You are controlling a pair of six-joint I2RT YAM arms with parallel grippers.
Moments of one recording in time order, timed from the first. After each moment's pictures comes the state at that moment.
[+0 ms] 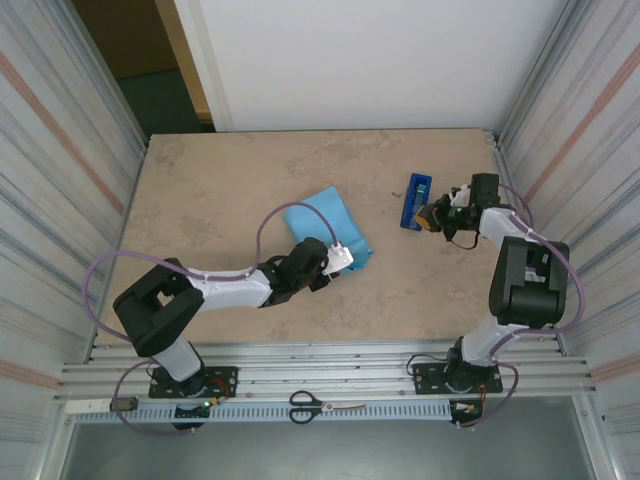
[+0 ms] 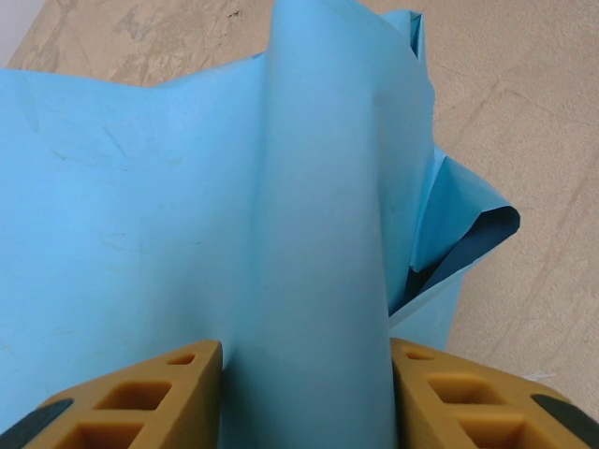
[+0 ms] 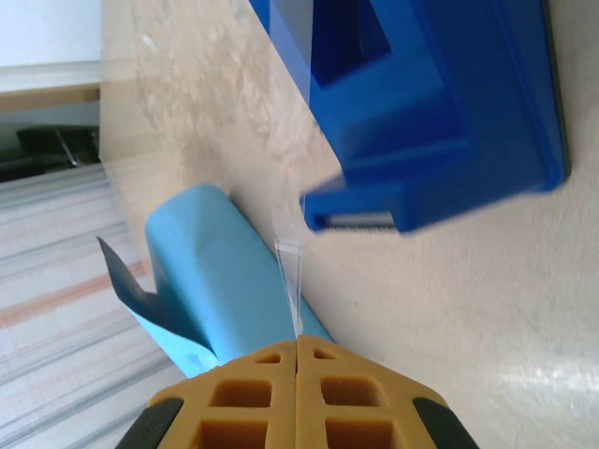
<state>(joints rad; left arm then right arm) -0.93 1.64 0.78 0.18 -0.22 0.42 -0.14 1.65 0.99 -0.37 -0.76 0.73</state>
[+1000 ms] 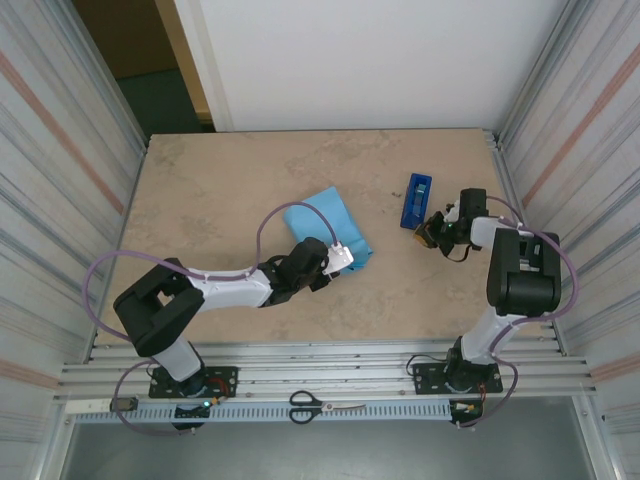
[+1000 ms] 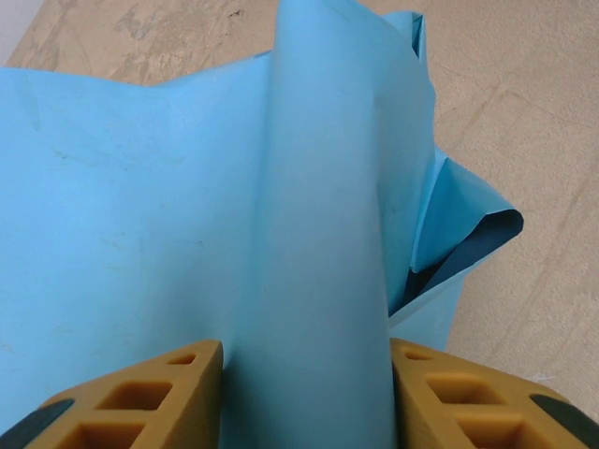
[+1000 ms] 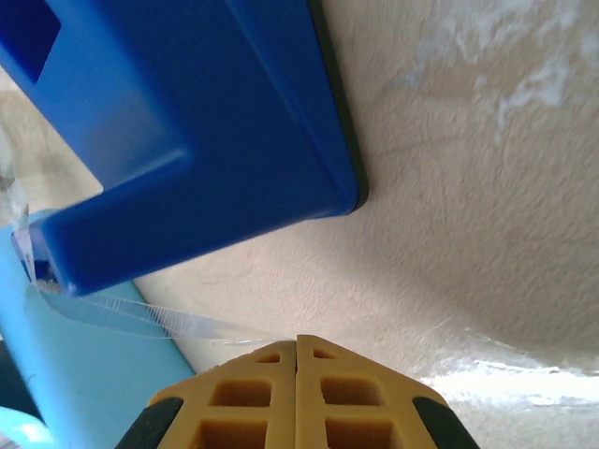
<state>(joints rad) -0.93 1.64 0.78 0.18 -0.22 0.41 -0.12 1.74 0.90 -0.28 -0.58 0.67</state>
